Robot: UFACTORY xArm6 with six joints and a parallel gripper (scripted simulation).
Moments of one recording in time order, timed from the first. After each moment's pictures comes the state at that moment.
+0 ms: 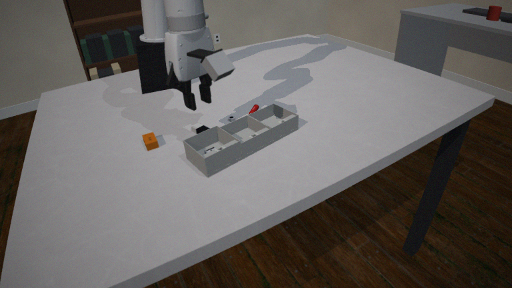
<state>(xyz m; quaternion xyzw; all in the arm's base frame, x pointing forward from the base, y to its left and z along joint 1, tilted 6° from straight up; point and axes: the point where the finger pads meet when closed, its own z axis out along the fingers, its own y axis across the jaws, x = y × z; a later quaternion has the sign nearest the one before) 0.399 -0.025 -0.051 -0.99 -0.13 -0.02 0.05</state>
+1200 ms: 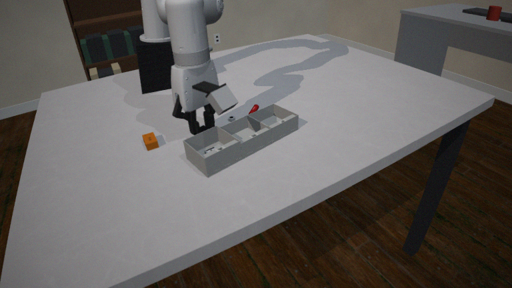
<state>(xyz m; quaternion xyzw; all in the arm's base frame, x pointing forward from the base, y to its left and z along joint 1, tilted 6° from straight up) 0.400 -0.019 -0.120 -0.99 -0.13 -0.01 0.04</state>
